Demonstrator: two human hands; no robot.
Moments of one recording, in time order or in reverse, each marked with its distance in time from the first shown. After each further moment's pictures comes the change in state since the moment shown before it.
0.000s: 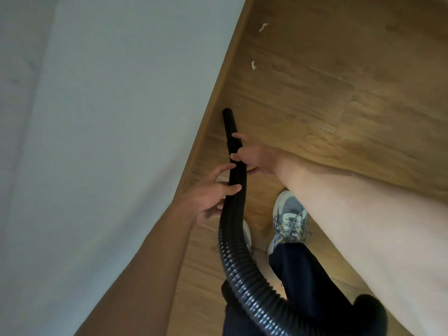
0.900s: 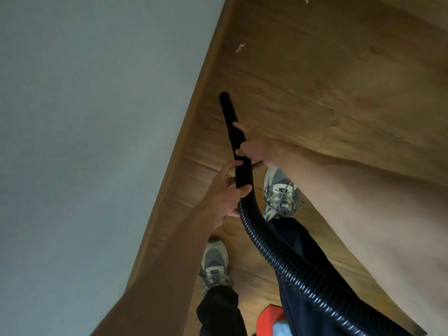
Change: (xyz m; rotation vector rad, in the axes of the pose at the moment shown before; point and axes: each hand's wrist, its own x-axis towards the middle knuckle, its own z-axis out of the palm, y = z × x) left_hand 0.066 0.074 0.097 -0.048 0.185 0.078; right_hand 0.036 -0.041 -0.124 -0.089 -0.064 -0.025
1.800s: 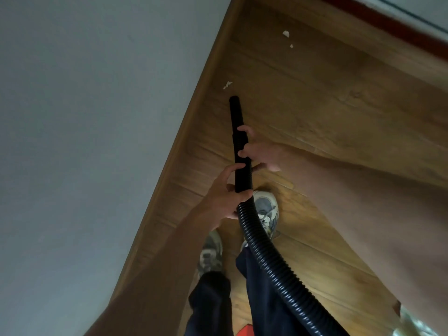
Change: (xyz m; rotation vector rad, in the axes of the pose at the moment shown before) left_hand 0.019 0.081 0.054 0.050 -0.033 0.010; right_hand 0.004 -0.043 -0.097 0.036 -0.011 0.012
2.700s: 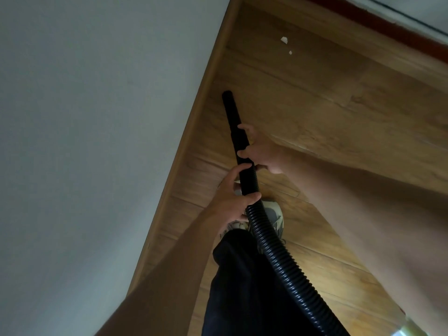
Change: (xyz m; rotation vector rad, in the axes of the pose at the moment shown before) left_hand 0.022 0.033 -0.008 -0.013 -0.046 0.041; right_hand 0.022 -0.026 -0.013 0.036 0.051 -0.050
